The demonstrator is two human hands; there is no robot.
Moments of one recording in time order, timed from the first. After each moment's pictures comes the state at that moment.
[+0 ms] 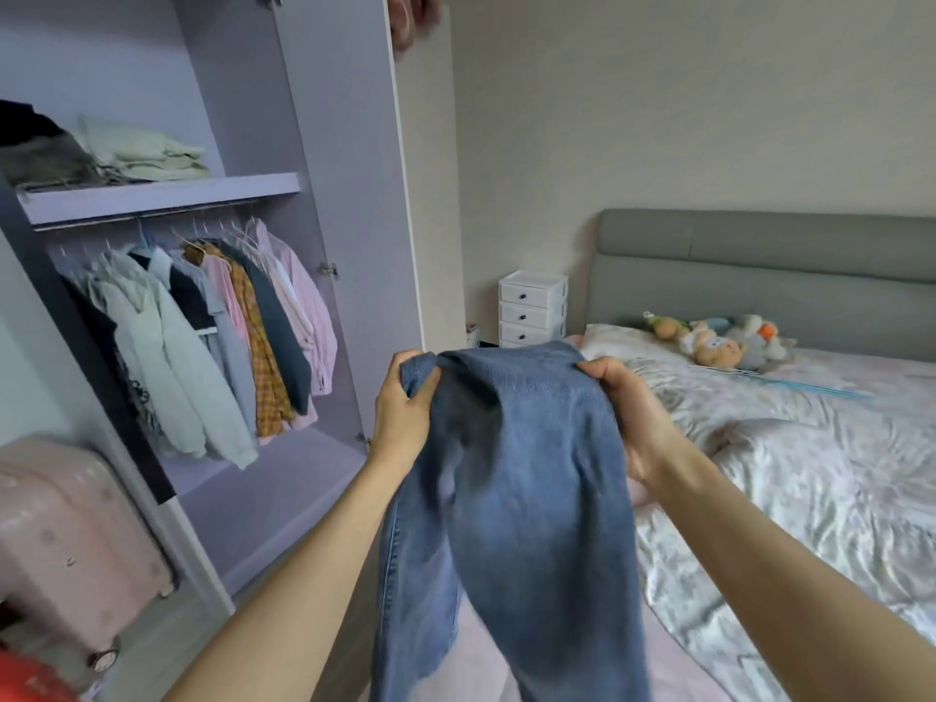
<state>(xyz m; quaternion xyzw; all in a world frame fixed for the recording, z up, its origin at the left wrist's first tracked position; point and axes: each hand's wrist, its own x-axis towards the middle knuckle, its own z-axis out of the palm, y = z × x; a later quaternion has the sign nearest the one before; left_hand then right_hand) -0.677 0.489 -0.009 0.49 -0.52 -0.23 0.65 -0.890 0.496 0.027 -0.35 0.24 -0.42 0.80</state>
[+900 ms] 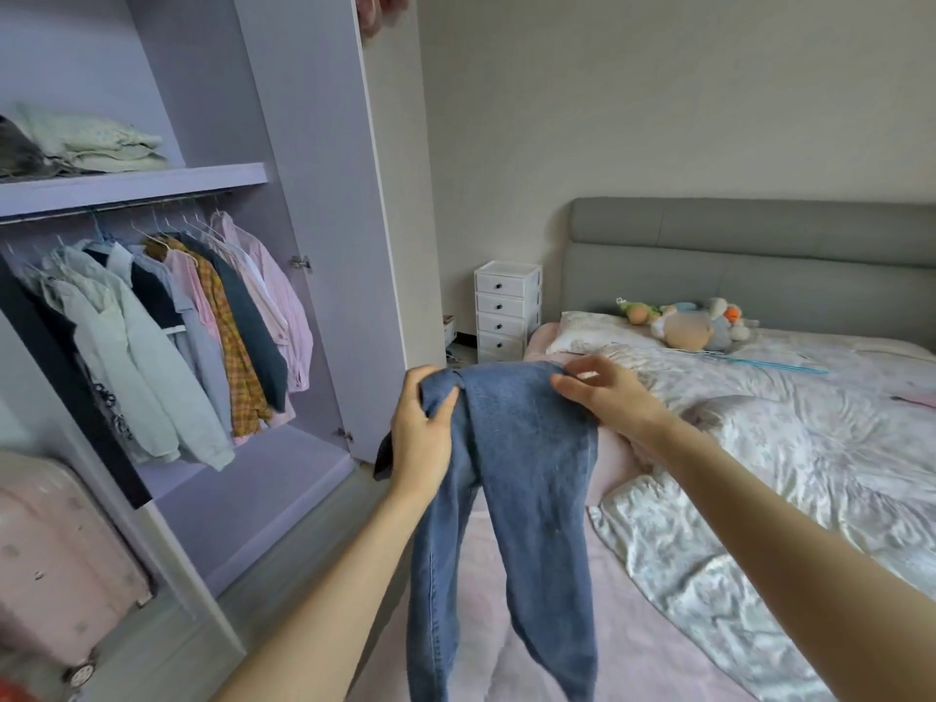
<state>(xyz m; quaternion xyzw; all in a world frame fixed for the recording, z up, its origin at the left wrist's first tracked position) -0.707 0.523 -0.022 0.50 -0.54 -0.24 0.63 -0.909 0.483 0.007 -0.60 0.55 -0.41 0.40</state>
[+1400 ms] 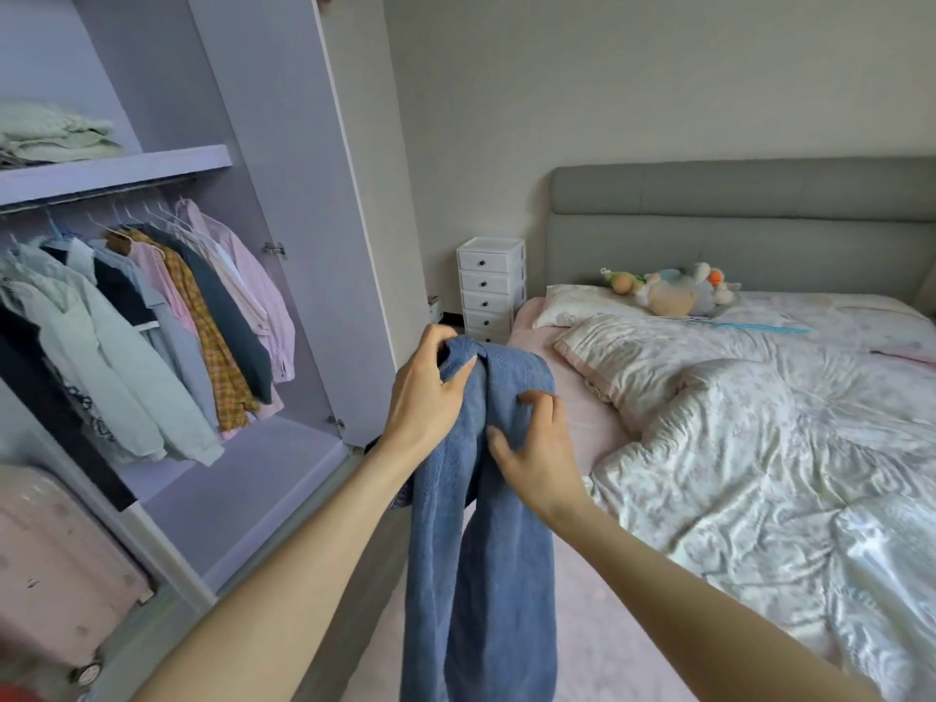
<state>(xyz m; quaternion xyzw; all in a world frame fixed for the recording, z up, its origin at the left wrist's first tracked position) -0.720 0.511 -0.001 0.54 -0.67 -0.16 0.48 -0.848 0.531 -0.068 -0.66 0.56 -0.46 0.18</state>
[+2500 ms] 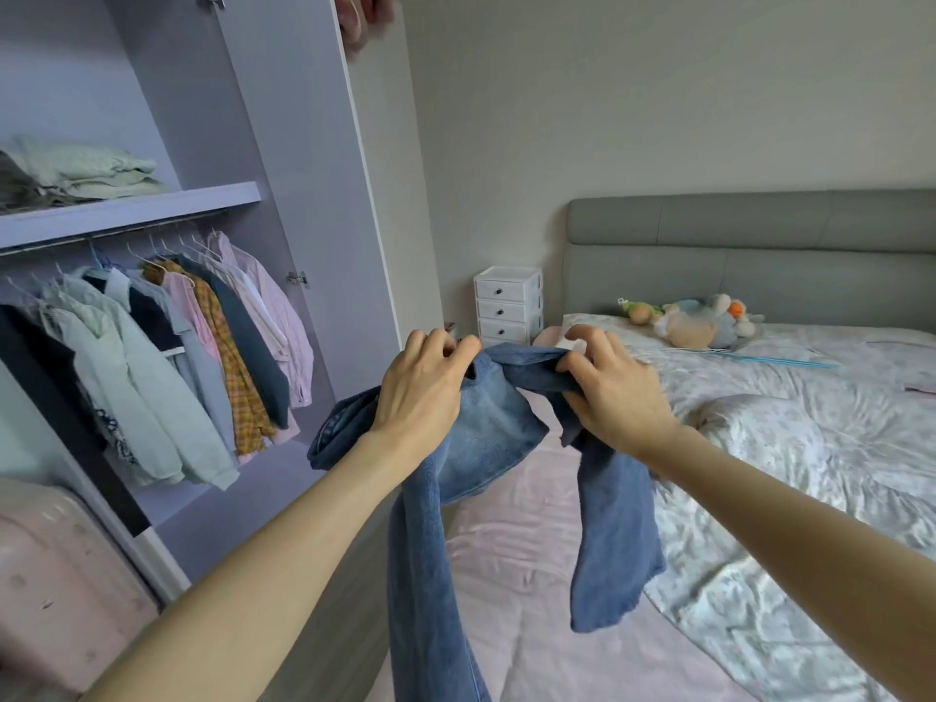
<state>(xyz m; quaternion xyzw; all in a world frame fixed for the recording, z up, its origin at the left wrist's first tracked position) -0.713 0.498 0.037 0.54 -0.76 0.24 0.25 -0.928 0.478 0.014 -0.80 0.48 -0.30 -0.22</state>
